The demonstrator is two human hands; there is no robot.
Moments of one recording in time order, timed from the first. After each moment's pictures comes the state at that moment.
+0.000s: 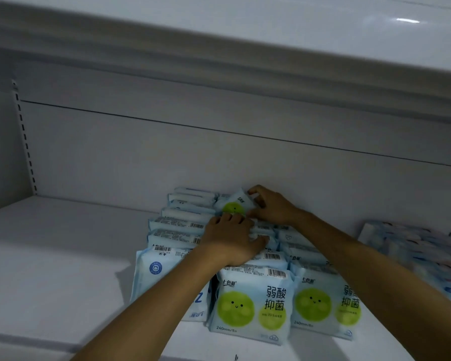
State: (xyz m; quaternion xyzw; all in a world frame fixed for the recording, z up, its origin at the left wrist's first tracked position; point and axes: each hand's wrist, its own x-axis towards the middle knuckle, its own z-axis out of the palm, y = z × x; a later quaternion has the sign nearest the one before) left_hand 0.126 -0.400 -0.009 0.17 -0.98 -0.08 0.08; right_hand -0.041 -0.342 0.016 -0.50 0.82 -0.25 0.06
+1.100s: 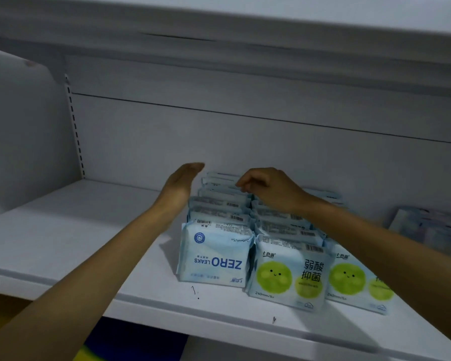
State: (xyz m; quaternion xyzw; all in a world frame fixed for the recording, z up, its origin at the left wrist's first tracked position) left_hand 0.235 -0.497 0.008 0.21 -0.75 -0.52 0.36; right_hand 0.071 -0.353 0.040 -0.60 0.73 -0.33 0.05
